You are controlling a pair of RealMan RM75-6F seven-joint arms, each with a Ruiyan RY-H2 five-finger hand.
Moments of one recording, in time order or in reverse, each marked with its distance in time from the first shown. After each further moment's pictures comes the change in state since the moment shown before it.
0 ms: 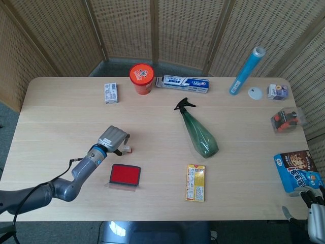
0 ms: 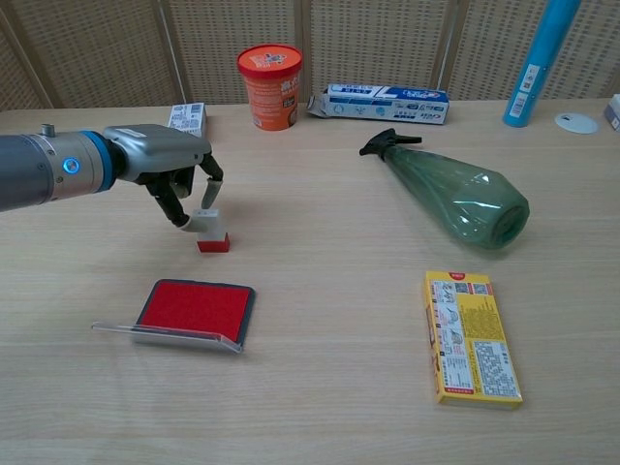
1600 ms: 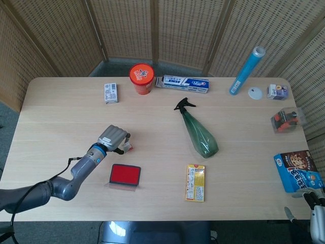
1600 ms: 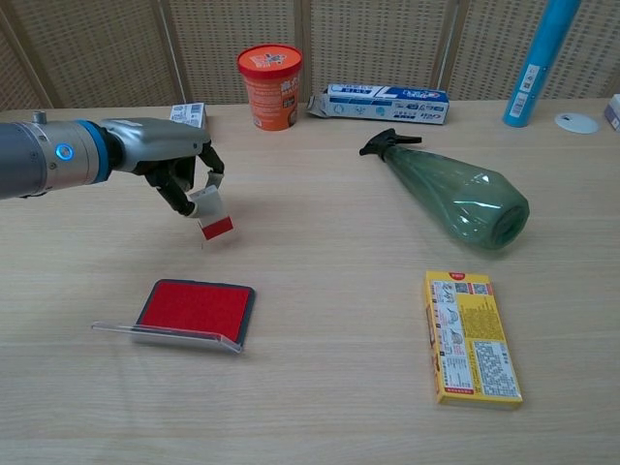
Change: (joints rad) left arm -0.012 0.046 0.005 -0.051 0.010 0.002 -0.096; right arm -0.014 -0.006 0.007 0.013 -0.003 0.010 0.014
